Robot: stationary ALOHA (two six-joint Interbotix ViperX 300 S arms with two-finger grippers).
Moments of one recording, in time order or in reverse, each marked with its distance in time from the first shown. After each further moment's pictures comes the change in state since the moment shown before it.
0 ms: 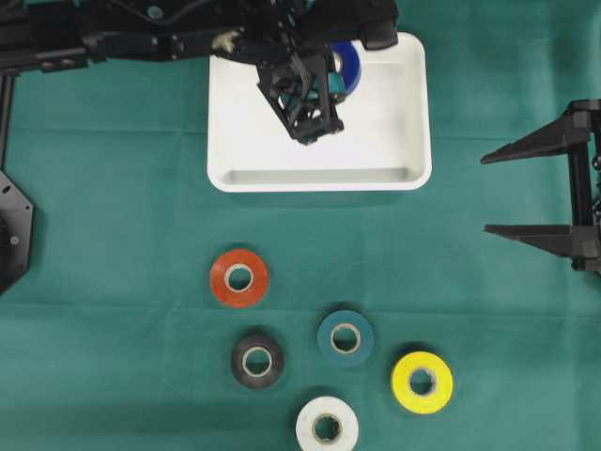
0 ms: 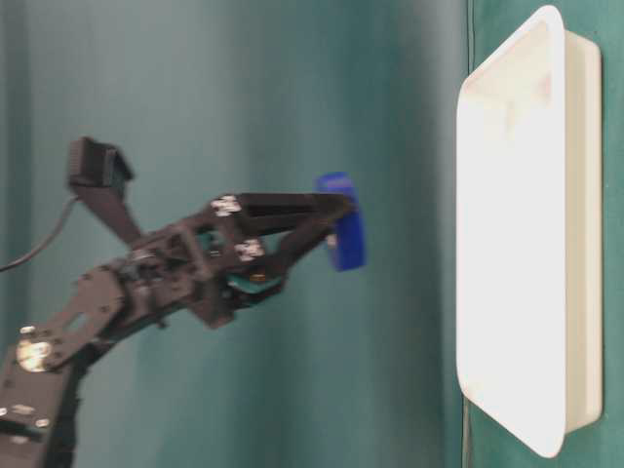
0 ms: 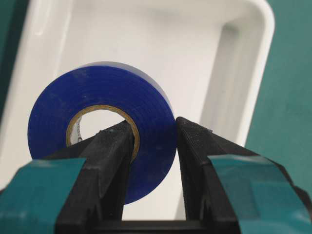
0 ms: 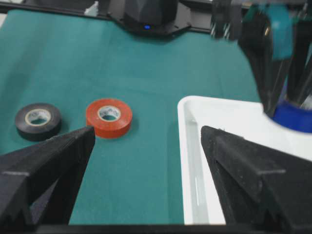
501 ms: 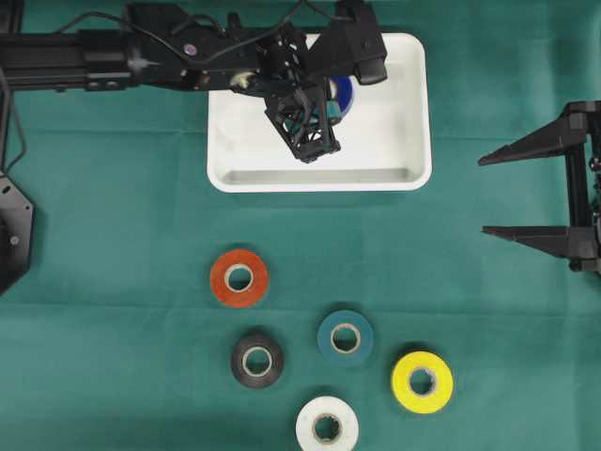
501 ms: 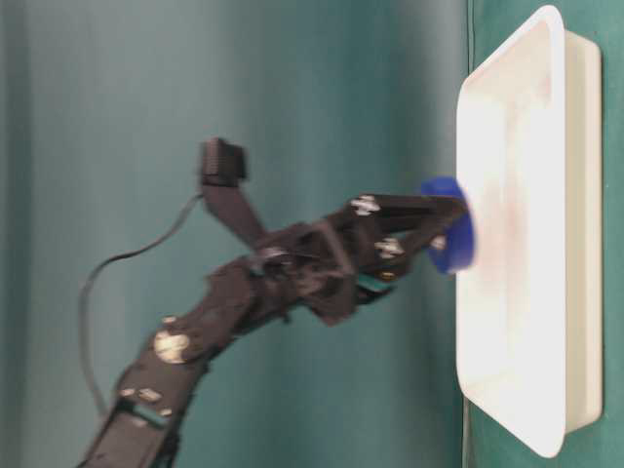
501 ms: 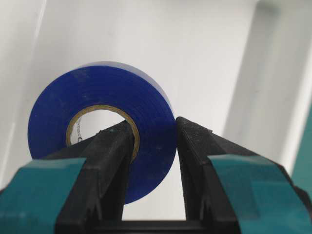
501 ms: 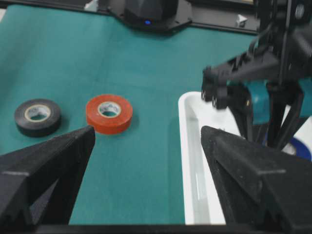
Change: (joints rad) left arm 0.021 0.114 0.130 0.000 -0.216 0.000; right arm 0.002 0.014 -0.002 0.000 0.000 0.000
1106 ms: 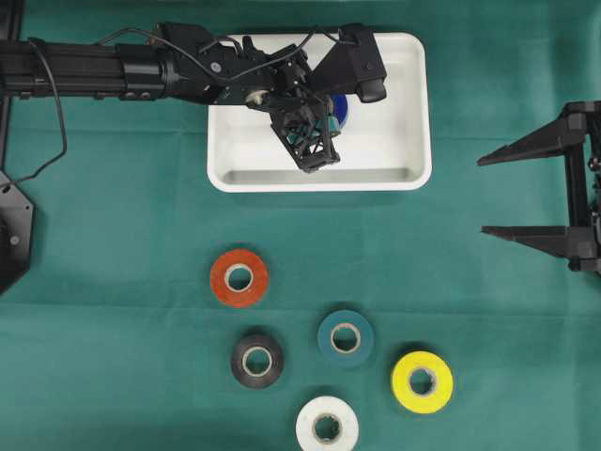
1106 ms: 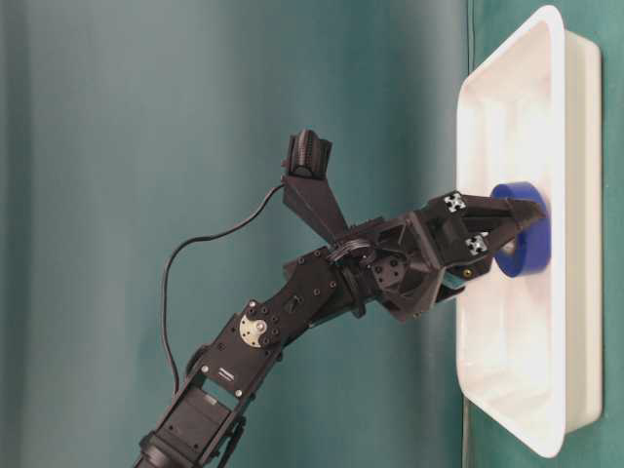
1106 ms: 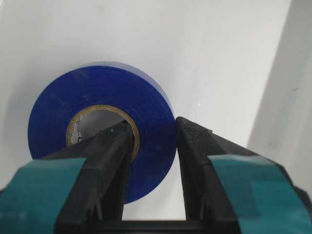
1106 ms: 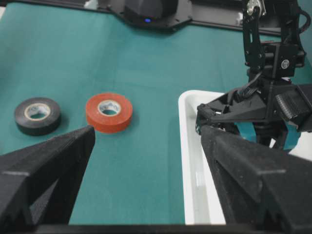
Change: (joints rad) left arm 0.006 0.103 0.008 -0.003 -0.064 0.000; right arm -0.002 0.002 0.002 0.000 0.000 -0.002
